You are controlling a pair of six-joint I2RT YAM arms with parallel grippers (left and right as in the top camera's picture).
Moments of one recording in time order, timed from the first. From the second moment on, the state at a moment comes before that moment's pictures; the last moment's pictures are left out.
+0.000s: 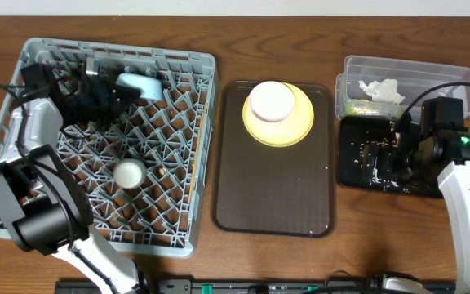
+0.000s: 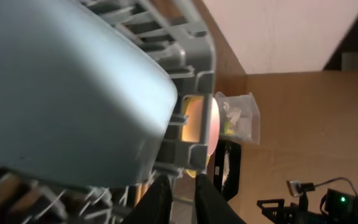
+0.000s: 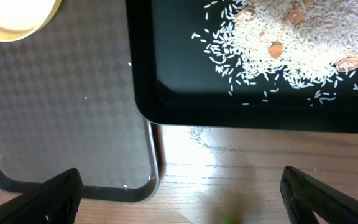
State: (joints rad) left arm 0.43 1.96 1.39 -0.72 1.15 -0.12; right arm -0.14 1.33 1.09 -1.17 -0.20 0.08
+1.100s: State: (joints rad) left arm -0.34 1.66 1.39 -0.73 0.39 -0.08; right arm -0.14 1.33 1.09 -1.17 -0.20 0.08
